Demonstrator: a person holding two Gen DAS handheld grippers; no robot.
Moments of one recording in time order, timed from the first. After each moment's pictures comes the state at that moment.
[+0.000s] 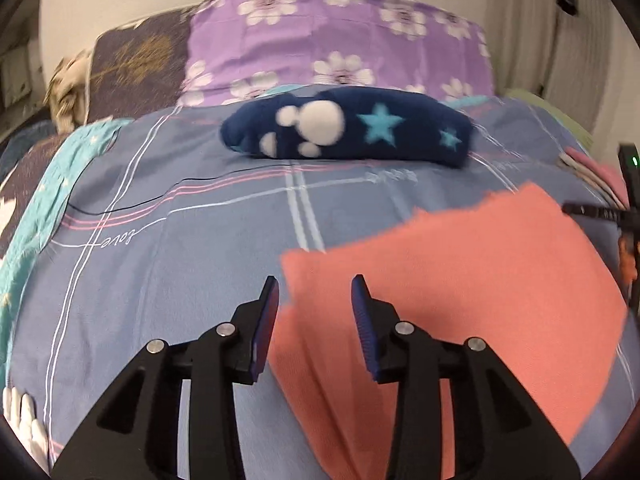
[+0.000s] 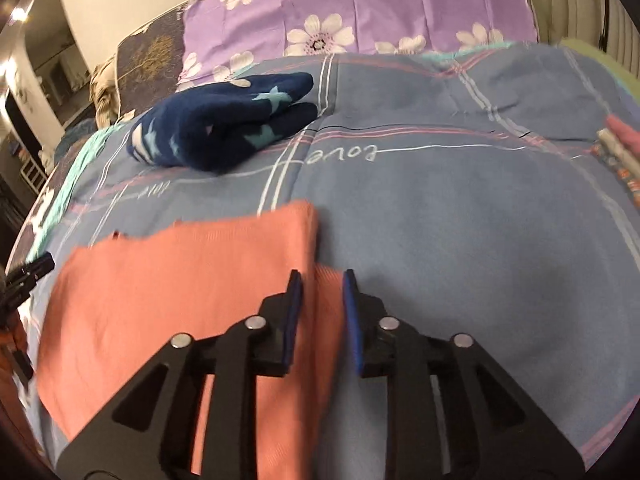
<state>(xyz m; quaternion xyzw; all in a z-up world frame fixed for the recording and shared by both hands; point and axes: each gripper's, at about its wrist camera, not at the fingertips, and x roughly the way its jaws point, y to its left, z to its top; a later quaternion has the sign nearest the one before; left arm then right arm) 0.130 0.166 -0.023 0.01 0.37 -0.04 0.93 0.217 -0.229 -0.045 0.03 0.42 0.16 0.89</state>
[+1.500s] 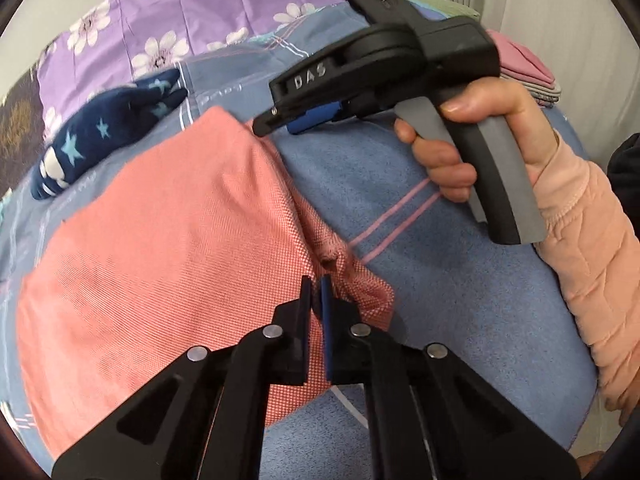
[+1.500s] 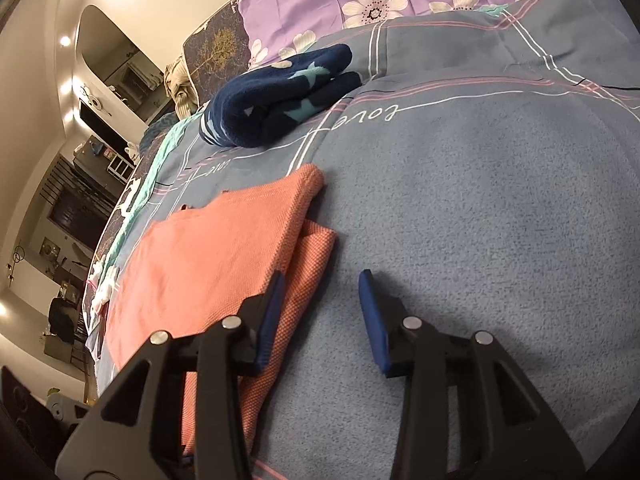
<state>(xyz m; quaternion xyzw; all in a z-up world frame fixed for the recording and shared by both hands) 0.100 -0.180 -0.050 0.12 0.46 -0.16 0.86 0.244 -0.279 -0.071 0.13 0.47 0.33 0.81</state>
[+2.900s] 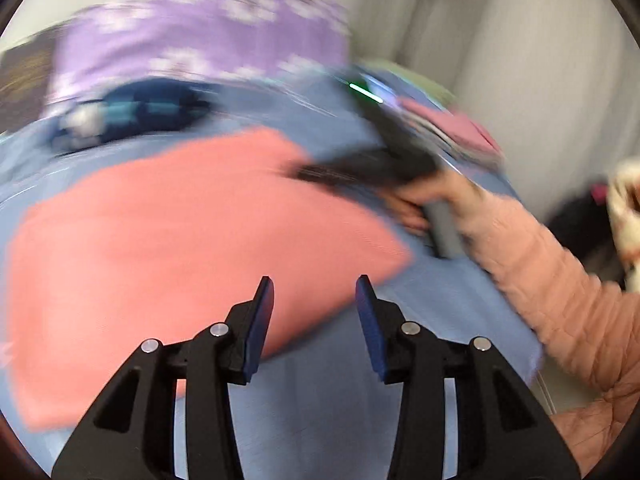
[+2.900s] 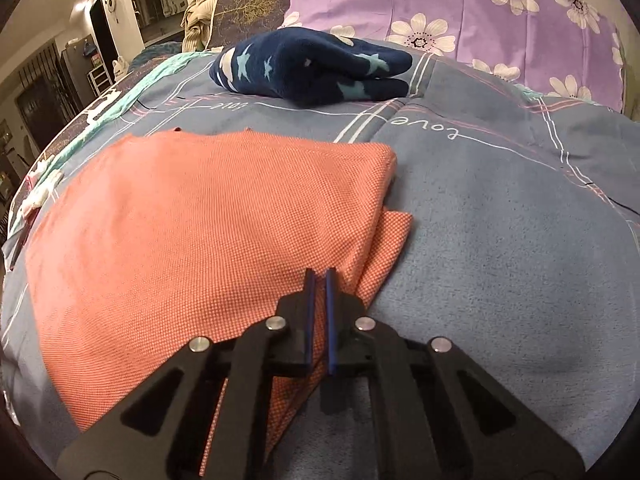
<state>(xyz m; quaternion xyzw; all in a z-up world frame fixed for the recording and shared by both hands) 0.013 -0.029 -0.016 -0.03 0.36 -0.19 0.91 0.201 -0.210 -0.079 -0.09 0.41 0.30 0.86</state>
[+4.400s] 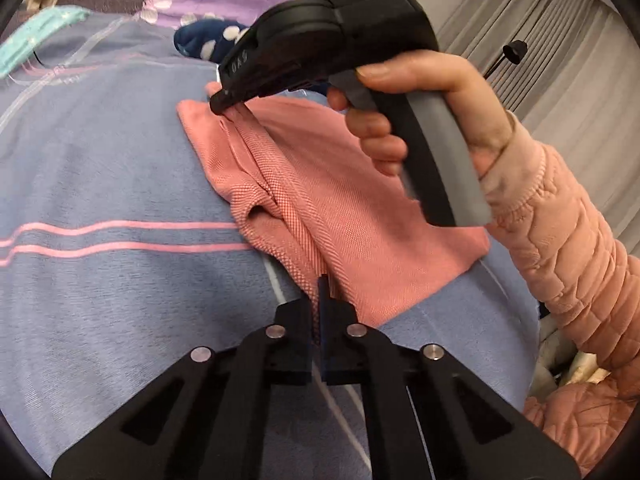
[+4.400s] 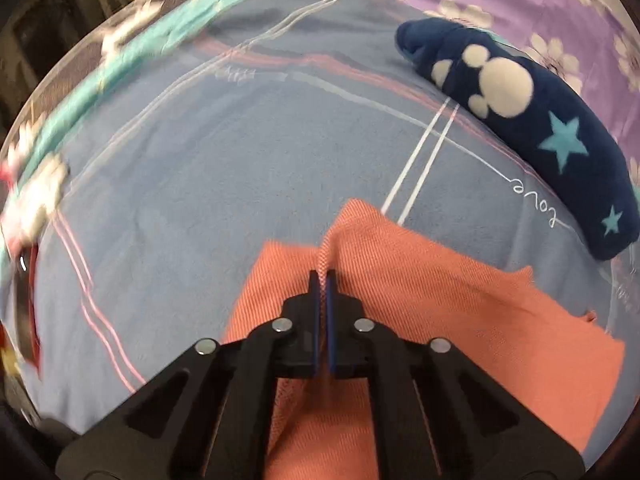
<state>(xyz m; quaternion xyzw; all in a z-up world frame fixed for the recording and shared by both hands) -0.020 0.176 -0.079 -0.17 0.39 -0.20 0.88 0.176 0.183 -0.047 -0.16 0.49 0.31 0.80</state>
